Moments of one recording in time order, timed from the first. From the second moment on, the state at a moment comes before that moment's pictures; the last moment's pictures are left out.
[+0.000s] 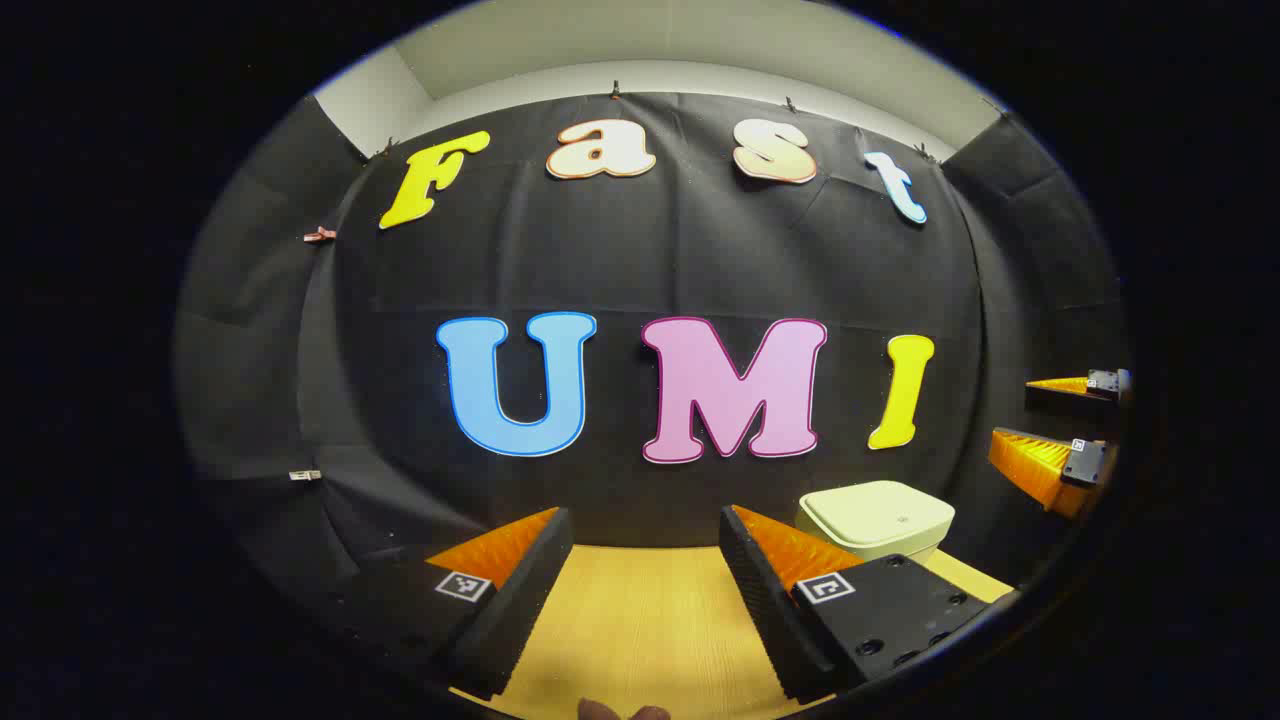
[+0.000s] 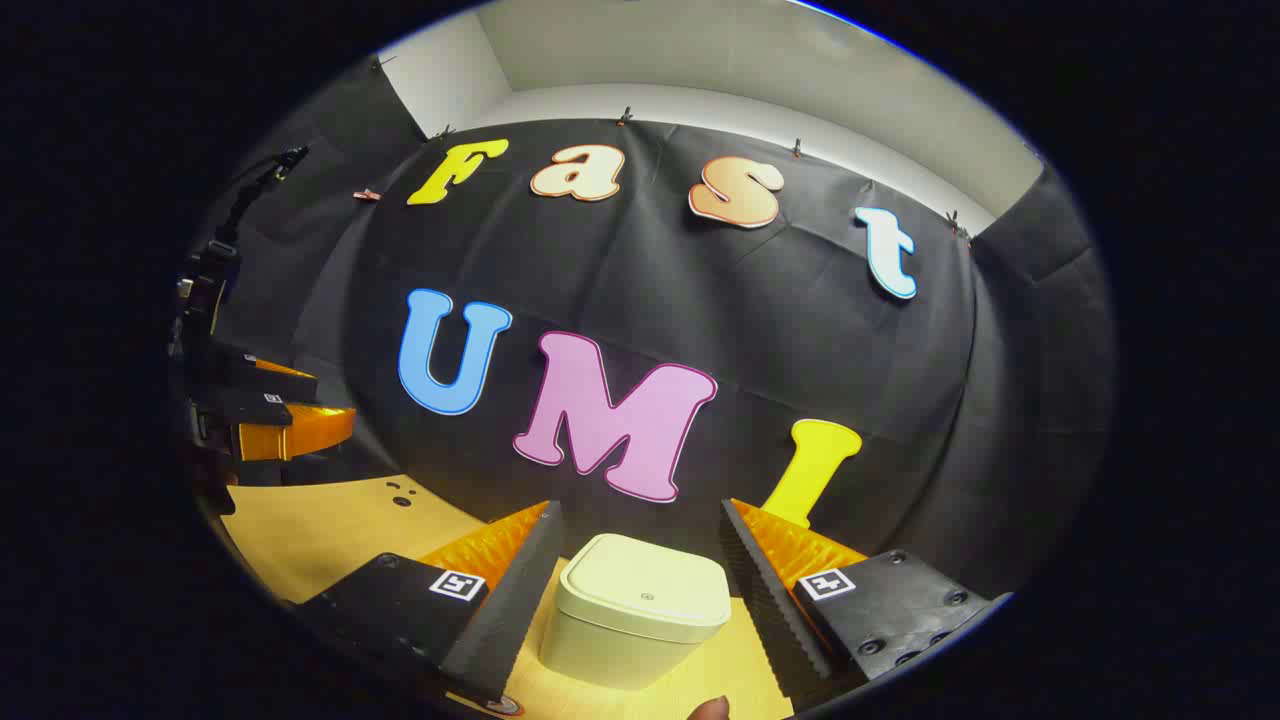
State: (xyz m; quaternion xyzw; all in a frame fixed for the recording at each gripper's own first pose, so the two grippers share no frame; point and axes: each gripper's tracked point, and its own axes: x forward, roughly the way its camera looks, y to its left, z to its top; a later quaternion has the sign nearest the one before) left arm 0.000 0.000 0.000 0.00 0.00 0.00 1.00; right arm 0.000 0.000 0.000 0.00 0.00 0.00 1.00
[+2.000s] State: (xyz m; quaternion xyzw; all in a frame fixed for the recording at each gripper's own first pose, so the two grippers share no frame) left arm 0.008 0.002 -0.011 0.00 0.01 0.00 1.00; right arm 0.107 -0.033 -0.110 0.08 0.17 0.02 0.98
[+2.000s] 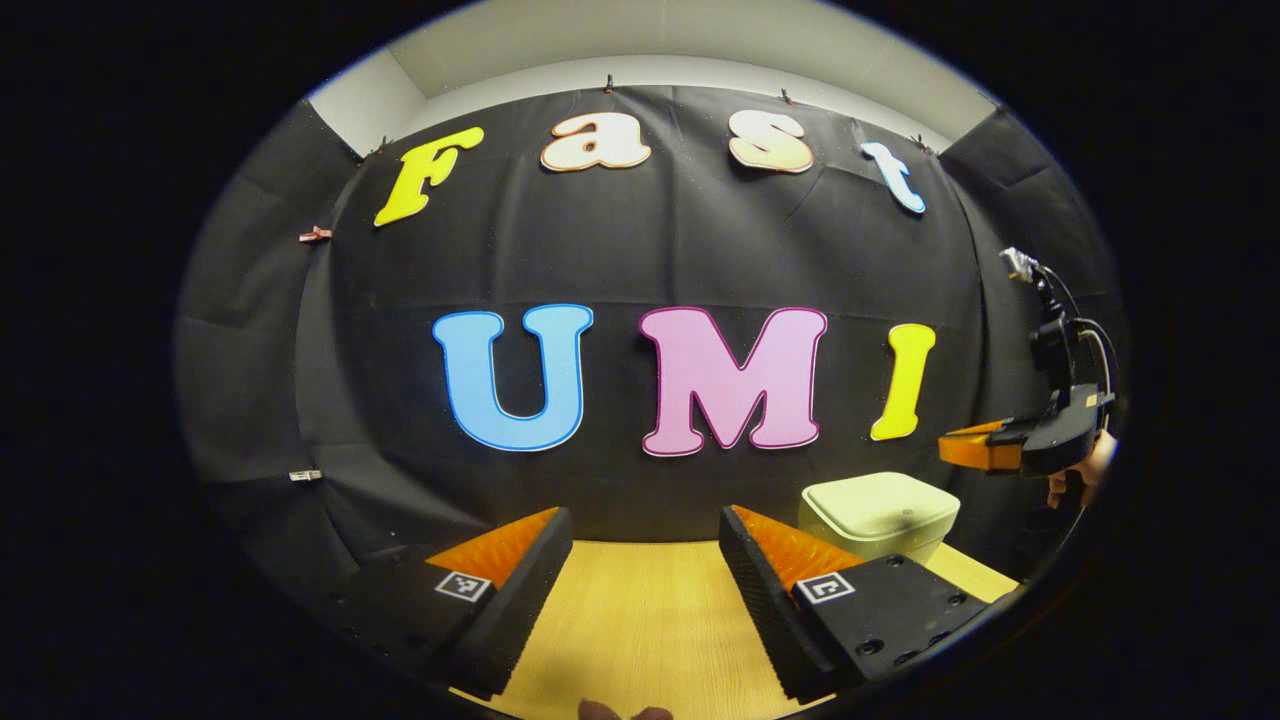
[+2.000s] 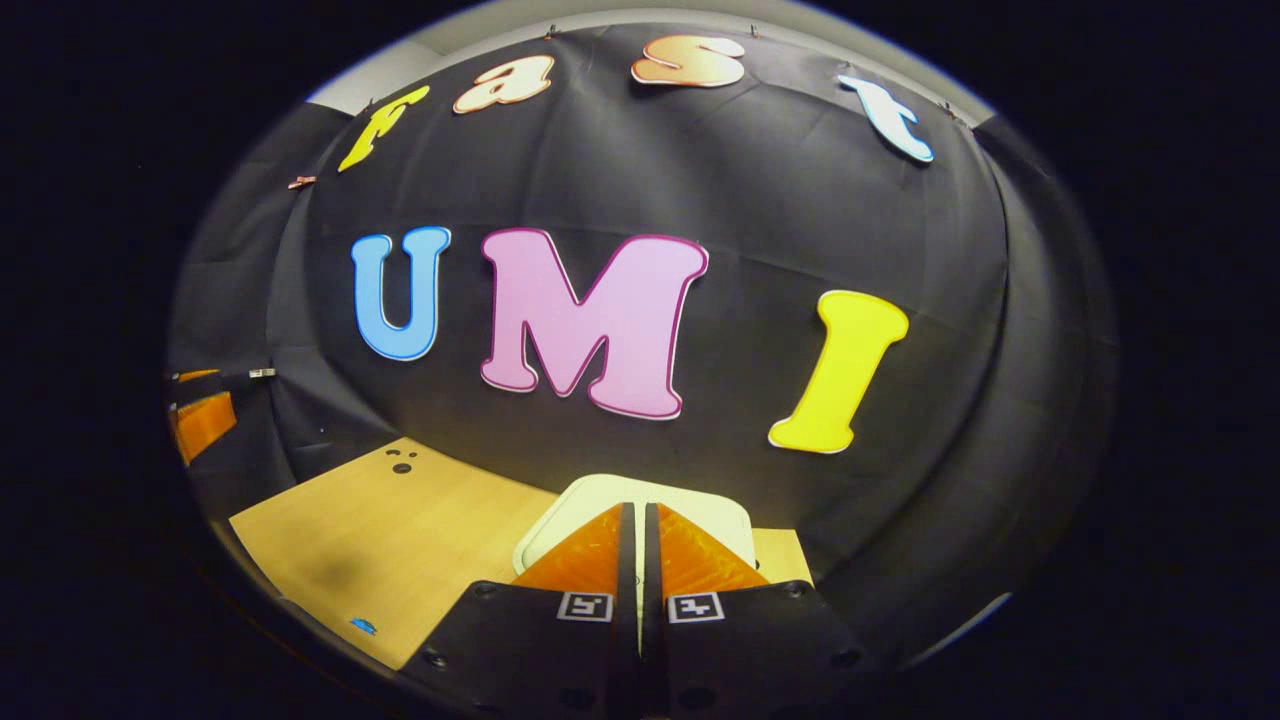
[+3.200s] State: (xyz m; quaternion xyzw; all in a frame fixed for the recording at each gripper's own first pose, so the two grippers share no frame) left arm 0.003 0.007 -0.019 0.00 0.02 0.02 1.00; right arm 0.117 -0.017 -0.206 0.08 0.25 0.02 0.96
